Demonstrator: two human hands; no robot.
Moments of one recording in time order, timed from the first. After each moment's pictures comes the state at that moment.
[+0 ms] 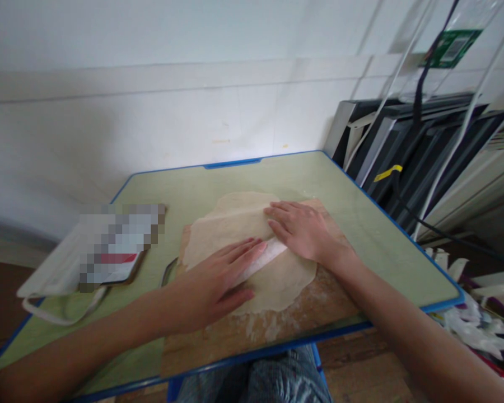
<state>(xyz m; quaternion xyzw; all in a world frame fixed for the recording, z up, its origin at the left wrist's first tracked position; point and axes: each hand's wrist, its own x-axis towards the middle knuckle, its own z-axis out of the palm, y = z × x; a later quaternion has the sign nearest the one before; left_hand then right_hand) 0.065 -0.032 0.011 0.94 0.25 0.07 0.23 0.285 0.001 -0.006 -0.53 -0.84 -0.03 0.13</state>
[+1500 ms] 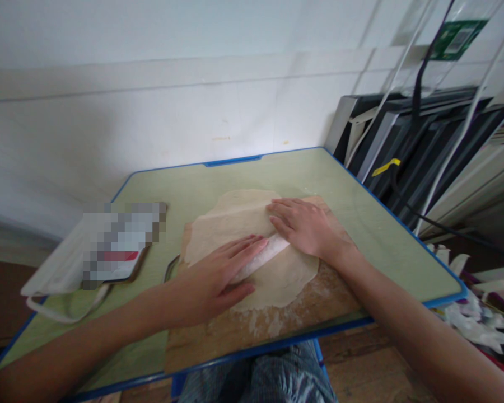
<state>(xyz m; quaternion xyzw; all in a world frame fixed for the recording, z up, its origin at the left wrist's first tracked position) 0.063 -0.030 0.009 0.94 0.25 0.08 0.24 0.287 0.002 -0.007 -0.53 -0.84 0.00 0.15</state>
